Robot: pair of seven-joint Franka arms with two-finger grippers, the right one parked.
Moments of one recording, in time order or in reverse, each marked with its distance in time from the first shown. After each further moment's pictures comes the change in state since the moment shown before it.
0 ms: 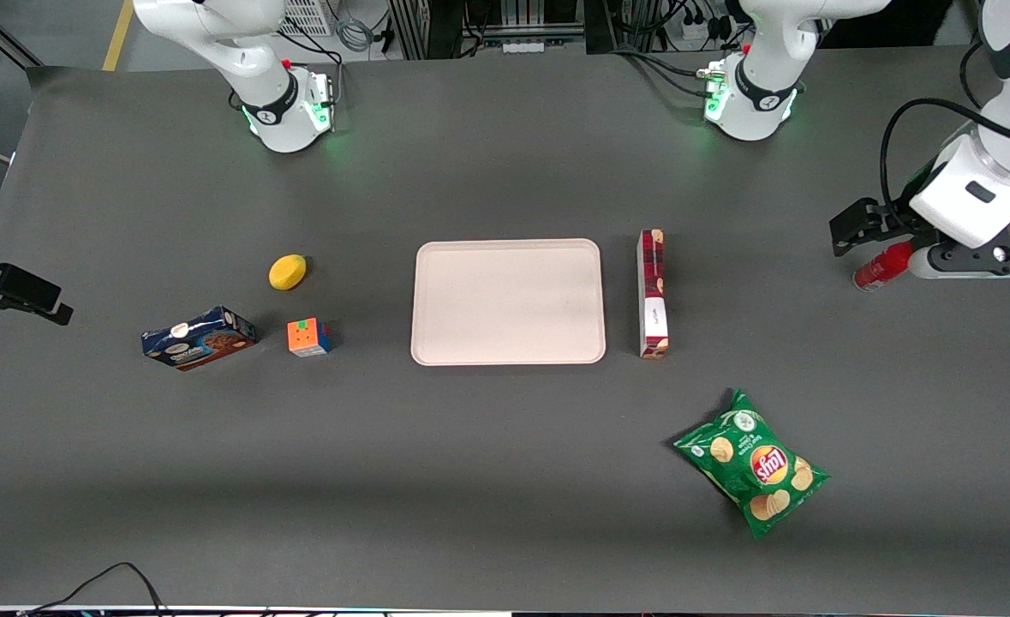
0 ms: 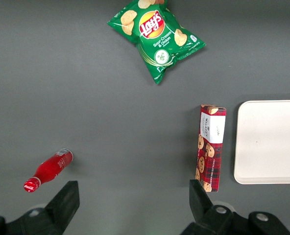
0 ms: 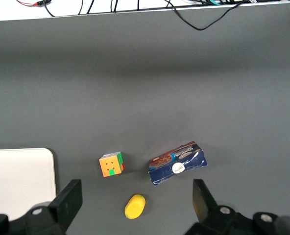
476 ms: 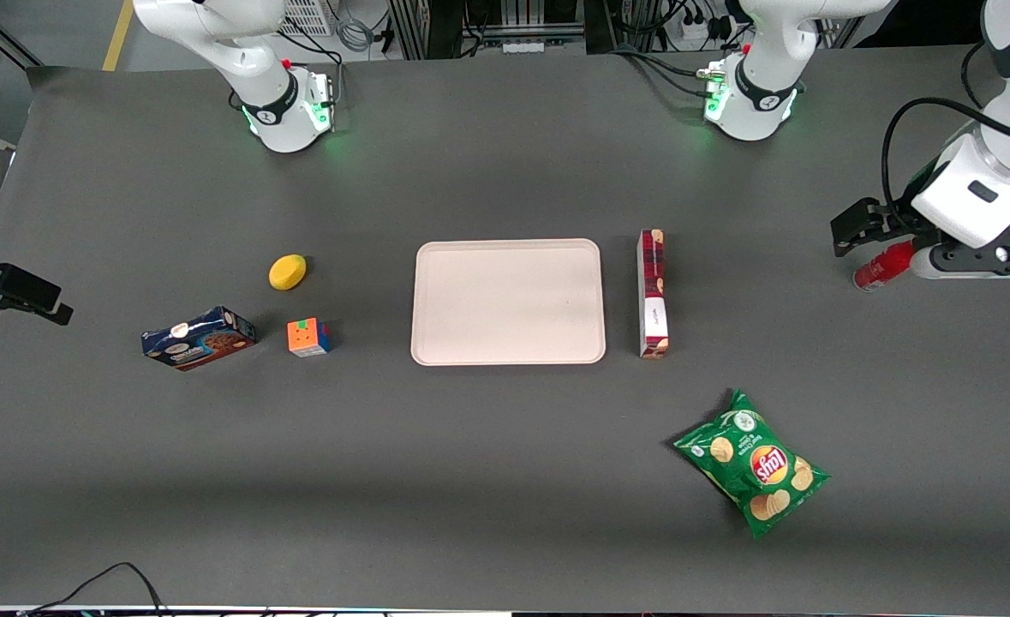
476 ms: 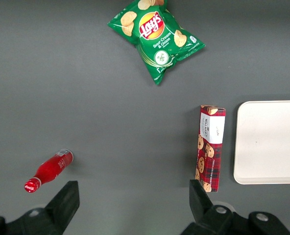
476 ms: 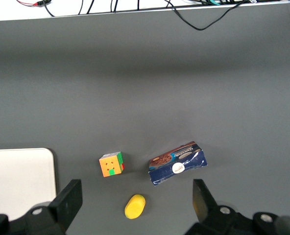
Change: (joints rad) arm 0.000 0.003 0.000 0.009 0.000 -0.004 0.001
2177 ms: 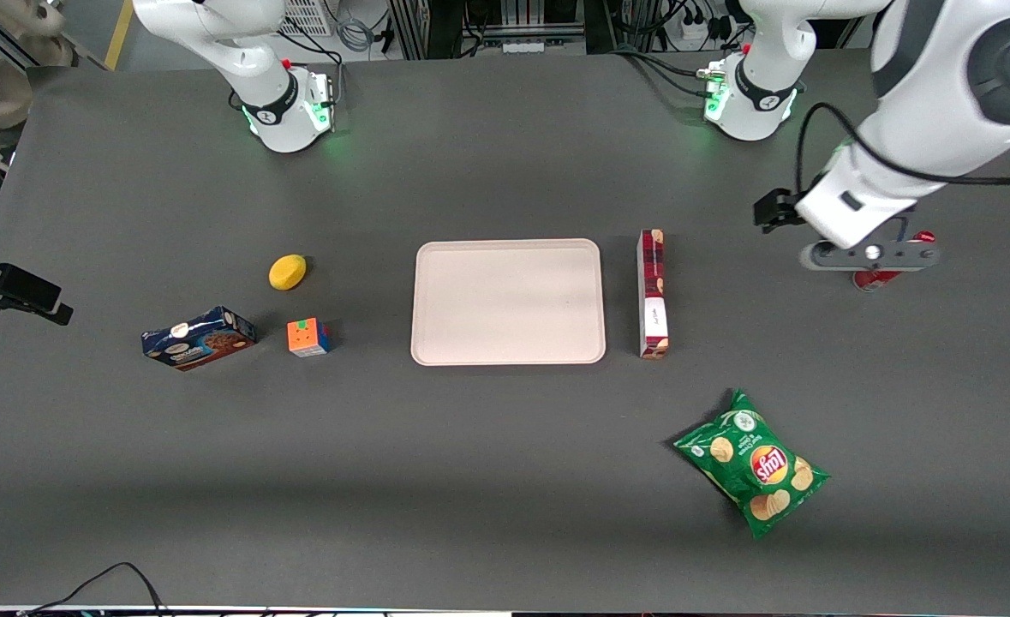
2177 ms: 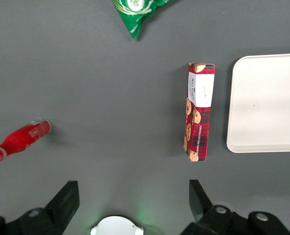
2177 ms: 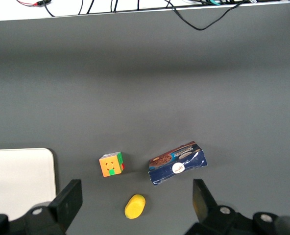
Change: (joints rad) arm -0.011 0.003 -0.132 -0.101 -0.001 -0.055 -0.116
